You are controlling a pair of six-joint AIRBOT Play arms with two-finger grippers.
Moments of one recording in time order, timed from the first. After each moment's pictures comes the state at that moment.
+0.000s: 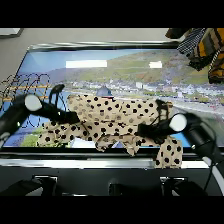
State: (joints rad) left arm -0.27 -1.16 0.98 1.22 -1.16 -1.64; right arm 0.35 -0.97 0.77 -1.24 1.12 1.90
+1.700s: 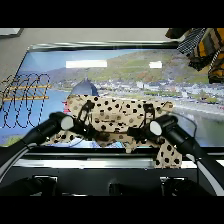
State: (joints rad) left arm -0.60 -1.28 0.95 1.26 -1.00 -1.66; right arm 0.53 -1.08 0.85 -1.43 1.11 2.16
